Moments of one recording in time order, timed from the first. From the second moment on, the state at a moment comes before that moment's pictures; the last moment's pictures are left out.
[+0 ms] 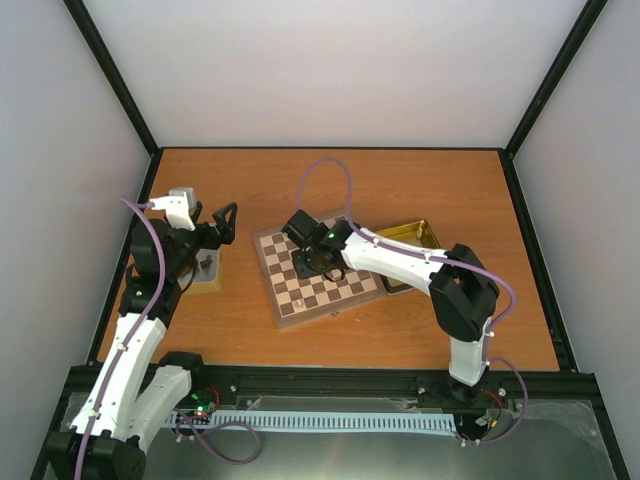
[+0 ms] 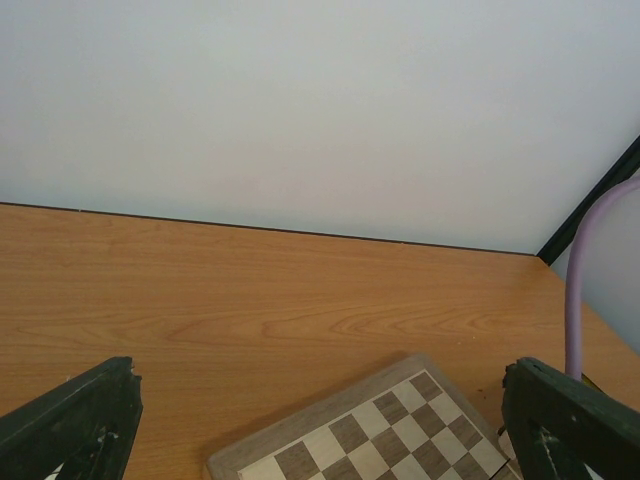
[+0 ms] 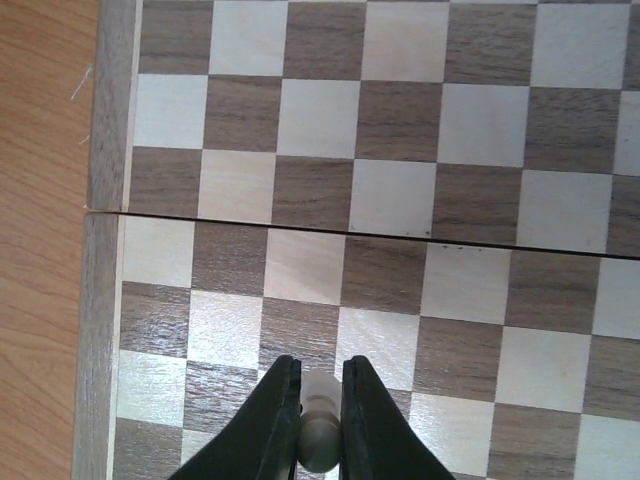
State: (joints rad) left arm -0.09 0.75 0.67 -0.08 0.26 -0.29; right arm 0.95 1.87 1.47 -0.73 0.11 0.56
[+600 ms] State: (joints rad) left arm -0.09 0.77 0.67 -0.08 0.26 -0.29; right arm 0.97 1.97 1.50 -0.82 0.11 0.53
